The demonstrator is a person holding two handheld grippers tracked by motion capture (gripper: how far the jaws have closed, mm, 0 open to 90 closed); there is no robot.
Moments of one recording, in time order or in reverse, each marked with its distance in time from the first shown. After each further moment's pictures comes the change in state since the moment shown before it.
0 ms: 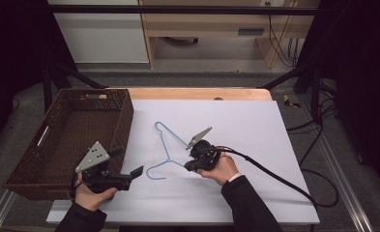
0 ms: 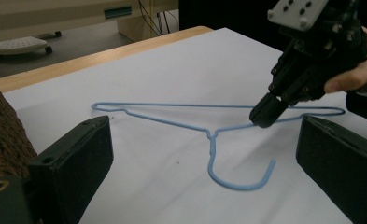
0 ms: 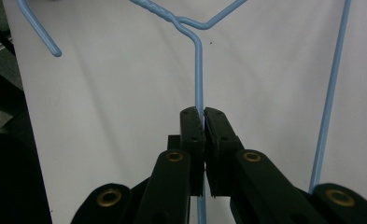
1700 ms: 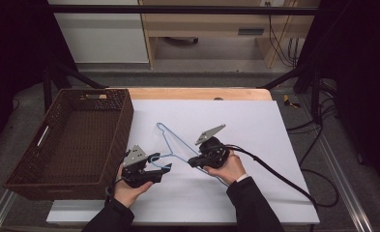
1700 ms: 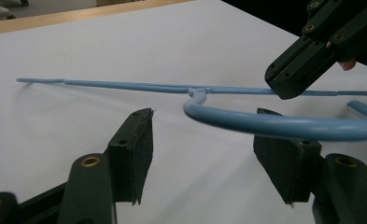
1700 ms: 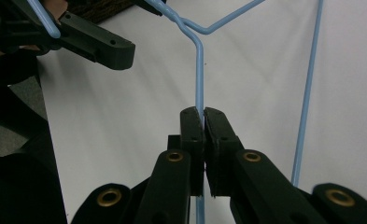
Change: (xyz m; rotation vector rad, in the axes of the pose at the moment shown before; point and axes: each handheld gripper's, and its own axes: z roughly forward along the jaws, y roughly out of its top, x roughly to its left) left arm -0.016 -0.025 0.094 0.054 -0.061 -0.068; right arm -0.006 -0.009 -0.022 -0.115 0.017 0.037
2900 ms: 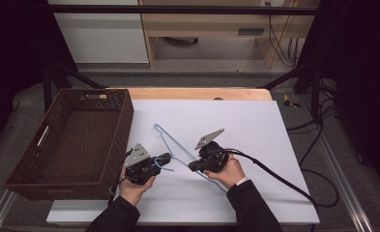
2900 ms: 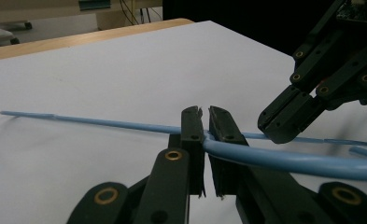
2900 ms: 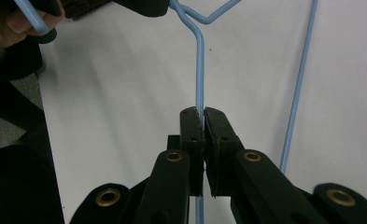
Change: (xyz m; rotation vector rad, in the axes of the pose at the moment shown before) left arm -0.006 0.004 0.007 -0.073 -0.003 0.027; right arm 0.002 -0.011 0.009 0.029 0.007 -0.009
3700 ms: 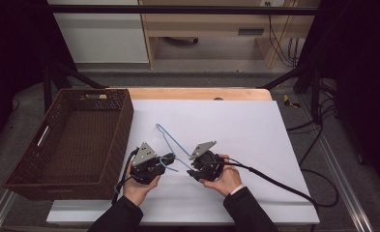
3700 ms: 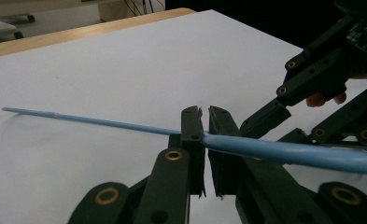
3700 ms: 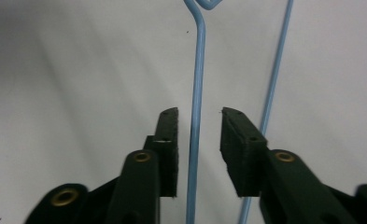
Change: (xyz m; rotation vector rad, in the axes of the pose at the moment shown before) left arm -0.010 0.008 0.008 0.046 0.026 0.015; right arm 0.020 -0.009 0.018 0.024 -0.196 -0.076
